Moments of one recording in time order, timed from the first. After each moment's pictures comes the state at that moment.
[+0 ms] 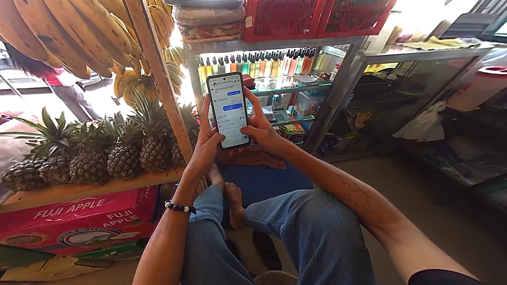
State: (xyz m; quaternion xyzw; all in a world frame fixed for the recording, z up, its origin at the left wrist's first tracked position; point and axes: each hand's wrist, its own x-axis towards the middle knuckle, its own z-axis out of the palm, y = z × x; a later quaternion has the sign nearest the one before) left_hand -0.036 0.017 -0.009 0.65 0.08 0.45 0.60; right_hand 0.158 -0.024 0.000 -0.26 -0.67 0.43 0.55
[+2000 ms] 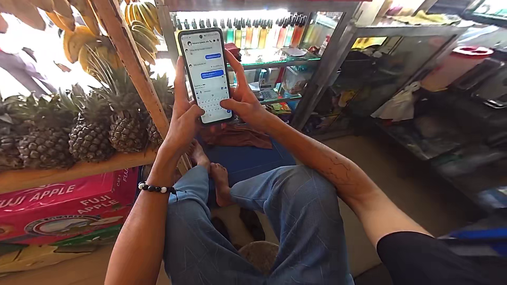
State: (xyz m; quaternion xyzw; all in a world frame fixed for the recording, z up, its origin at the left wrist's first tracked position) left_hand -0.046 -0.001 -0.013 0.69 0.11 0.43 0.57; right_hand 0.158 -0.023 -0.001 -0.27 -0.67 0.42 0.56
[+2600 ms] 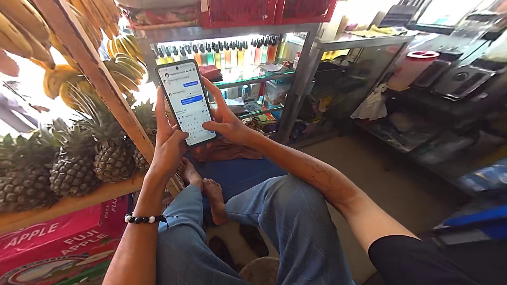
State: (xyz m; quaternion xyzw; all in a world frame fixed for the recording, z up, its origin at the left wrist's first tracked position) left_hand -0.036 0.020 -0.009 0.67 0.08 0.46 0.59; right_hand 0.155 -0.020 0.000 -0.25 -0.68 0.41 0.56
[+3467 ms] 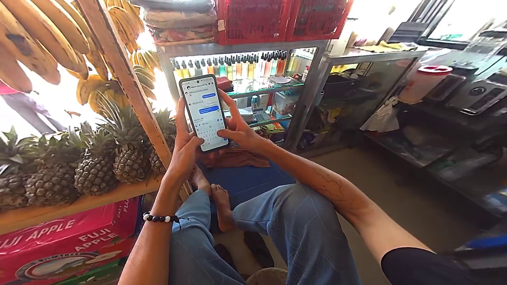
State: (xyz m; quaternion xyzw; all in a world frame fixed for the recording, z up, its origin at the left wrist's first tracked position) left_hand -0.038 0.022 -0.012 0.66 0.07 0.46 0.59; right_hand 0.156 -0.021 -0.002 -0.24 -0.69 0.40 0.55
